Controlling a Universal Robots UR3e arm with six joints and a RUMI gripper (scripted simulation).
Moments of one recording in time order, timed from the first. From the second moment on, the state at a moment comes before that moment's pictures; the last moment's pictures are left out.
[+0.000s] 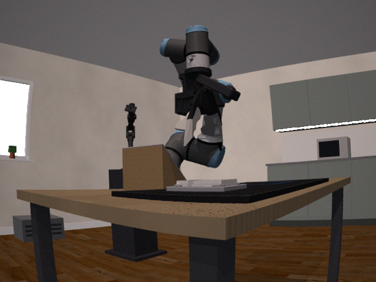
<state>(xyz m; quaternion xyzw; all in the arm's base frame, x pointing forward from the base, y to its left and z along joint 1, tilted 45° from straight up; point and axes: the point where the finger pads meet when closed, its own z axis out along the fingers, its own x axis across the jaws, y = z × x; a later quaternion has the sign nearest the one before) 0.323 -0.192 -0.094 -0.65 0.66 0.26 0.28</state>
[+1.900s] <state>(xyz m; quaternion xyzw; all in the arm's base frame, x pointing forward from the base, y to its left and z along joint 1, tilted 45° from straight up) 0.327 -0.148 -0.135 -0.65 0.66 0.26 0.29</state>
